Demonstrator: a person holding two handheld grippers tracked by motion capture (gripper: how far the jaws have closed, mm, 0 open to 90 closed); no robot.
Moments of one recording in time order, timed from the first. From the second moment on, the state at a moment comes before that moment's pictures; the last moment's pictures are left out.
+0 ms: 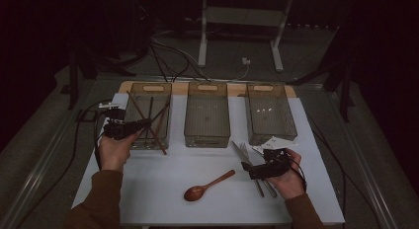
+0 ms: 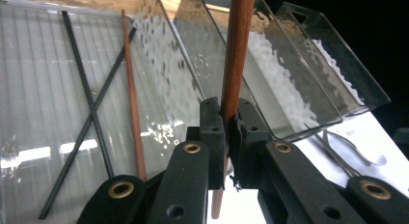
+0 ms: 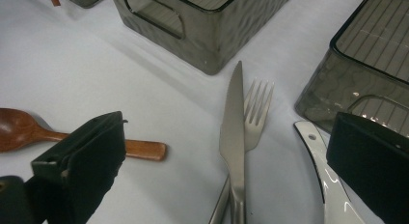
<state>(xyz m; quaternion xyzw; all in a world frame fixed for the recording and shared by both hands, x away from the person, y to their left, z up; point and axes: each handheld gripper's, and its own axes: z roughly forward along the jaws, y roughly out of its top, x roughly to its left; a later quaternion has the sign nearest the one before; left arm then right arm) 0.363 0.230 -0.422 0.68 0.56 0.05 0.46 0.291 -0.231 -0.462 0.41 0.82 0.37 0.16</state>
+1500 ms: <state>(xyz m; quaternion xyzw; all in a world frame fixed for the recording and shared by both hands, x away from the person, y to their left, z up) 0.431 0.238 -0.428 0.63 0.62 0.11 0.45 0.291 -0.230 -0.463 0.40 0.82 0.38 0.16</state>
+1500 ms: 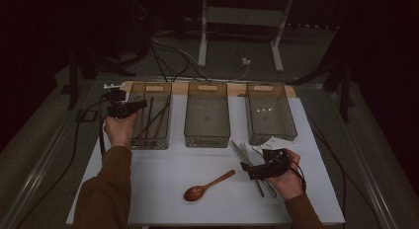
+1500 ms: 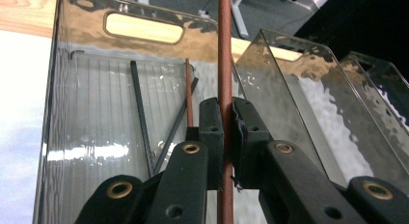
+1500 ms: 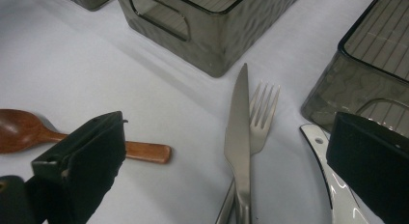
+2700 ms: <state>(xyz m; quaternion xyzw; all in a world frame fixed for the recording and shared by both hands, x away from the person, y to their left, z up) 0.406 0.234 -0.411 0.65 0.58 0.18 0.45 0.291 -0.234 -0.464 0.41 0.81 0.39 0.16</state>
